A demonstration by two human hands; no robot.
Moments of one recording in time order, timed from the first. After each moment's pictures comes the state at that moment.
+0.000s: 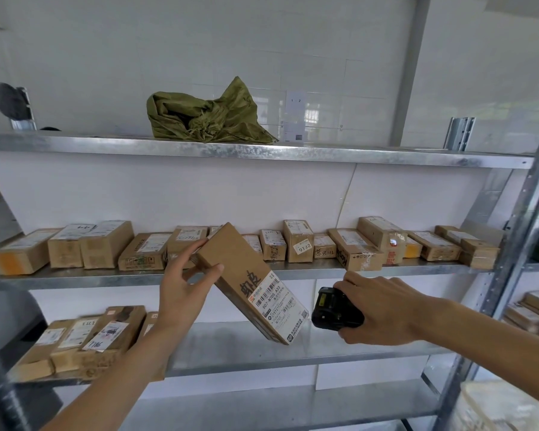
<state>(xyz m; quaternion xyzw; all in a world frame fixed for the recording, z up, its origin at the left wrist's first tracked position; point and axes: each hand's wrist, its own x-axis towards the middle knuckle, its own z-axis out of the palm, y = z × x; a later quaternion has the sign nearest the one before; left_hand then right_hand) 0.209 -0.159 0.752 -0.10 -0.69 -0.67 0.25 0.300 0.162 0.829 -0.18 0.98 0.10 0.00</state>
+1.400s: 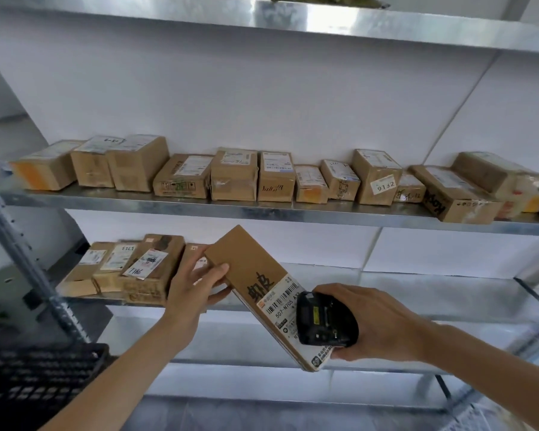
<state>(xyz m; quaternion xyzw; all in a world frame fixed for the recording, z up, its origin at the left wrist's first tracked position) 0.157 -0.256 0.596 0.04 -0.61 -0.79 0.05 0.188 0.056 0.650 -0.28 0.95 -0.09 0.07</state>
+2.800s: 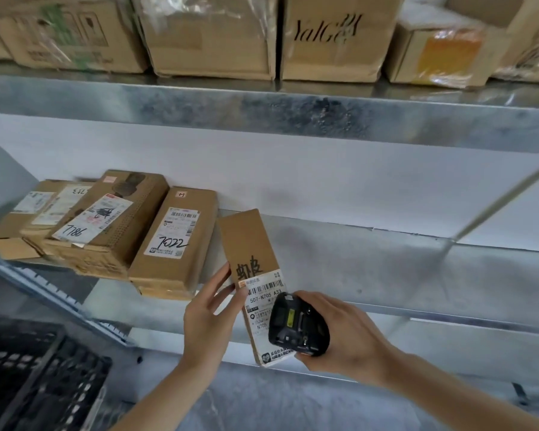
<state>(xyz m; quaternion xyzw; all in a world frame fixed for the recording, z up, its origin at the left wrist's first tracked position) -0.002 -0.230 0.328 0.17 -0.69 -0.70 0.09 -0.031 0.005 0.338 -0.28 0.92 -0.26 0.08</state>
